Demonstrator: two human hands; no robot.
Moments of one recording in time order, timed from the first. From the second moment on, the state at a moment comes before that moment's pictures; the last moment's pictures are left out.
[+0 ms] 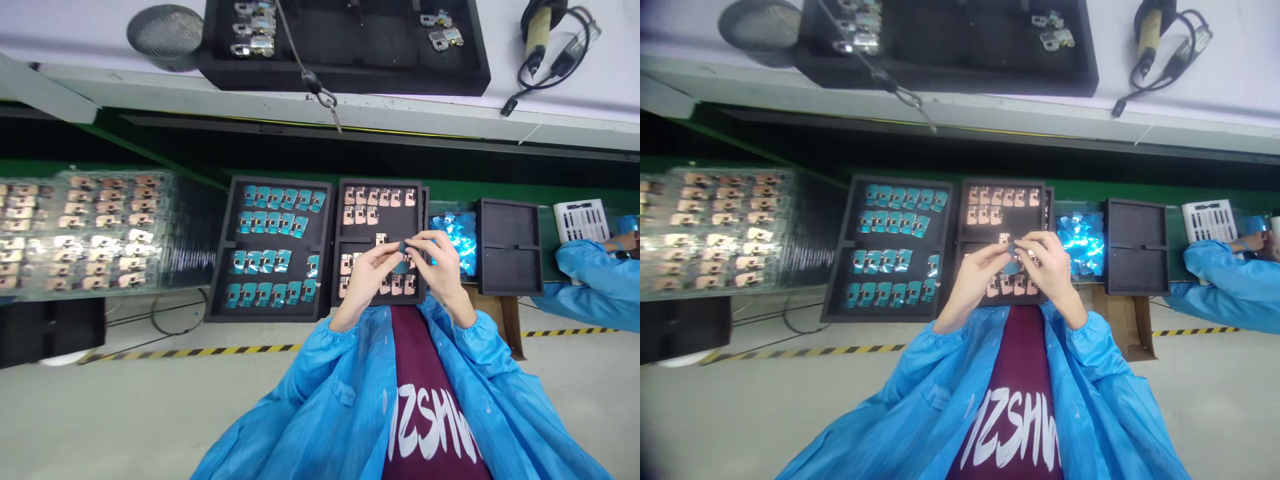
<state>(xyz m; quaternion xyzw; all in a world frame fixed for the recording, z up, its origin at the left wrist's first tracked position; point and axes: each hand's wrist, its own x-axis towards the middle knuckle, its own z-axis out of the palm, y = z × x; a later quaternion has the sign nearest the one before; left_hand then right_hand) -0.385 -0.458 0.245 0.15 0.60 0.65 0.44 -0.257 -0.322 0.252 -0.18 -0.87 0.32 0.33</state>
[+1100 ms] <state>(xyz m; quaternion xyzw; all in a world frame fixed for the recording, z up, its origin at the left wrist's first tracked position) -0.479 -0.347 0.082 0.06 0.78 0.53 0.33 -0.150 -0.208 0.030 -0.63 -0.57 0.47 0.23</state>
